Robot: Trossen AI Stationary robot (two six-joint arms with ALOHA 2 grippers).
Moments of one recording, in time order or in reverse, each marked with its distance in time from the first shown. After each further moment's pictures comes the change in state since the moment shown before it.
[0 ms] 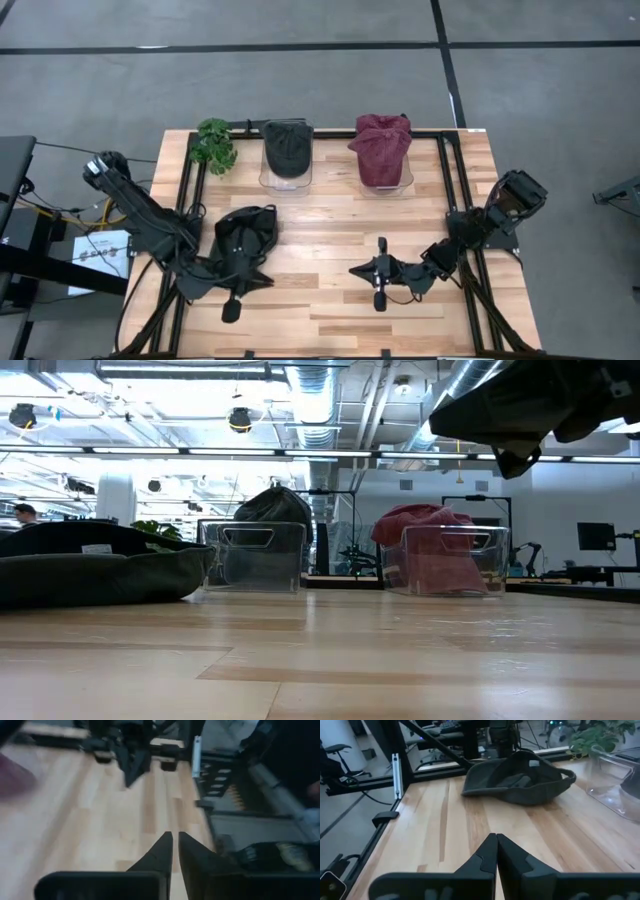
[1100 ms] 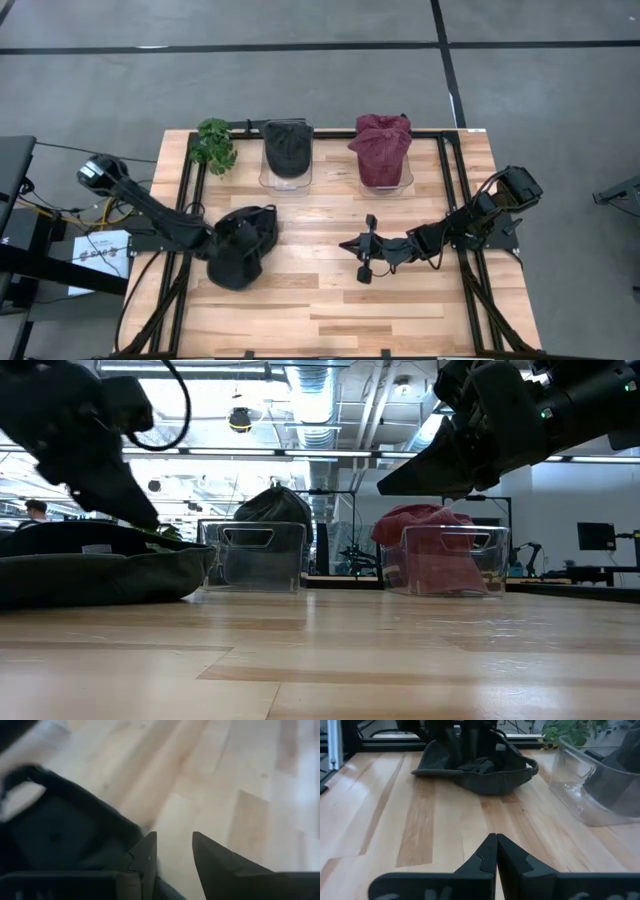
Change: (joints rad) left arm 0.232 -0.026 -0.505 0.121 -0.005 -0.336; right arm -0.257 0.000 0.000 -0.095 -0.176 -0.155
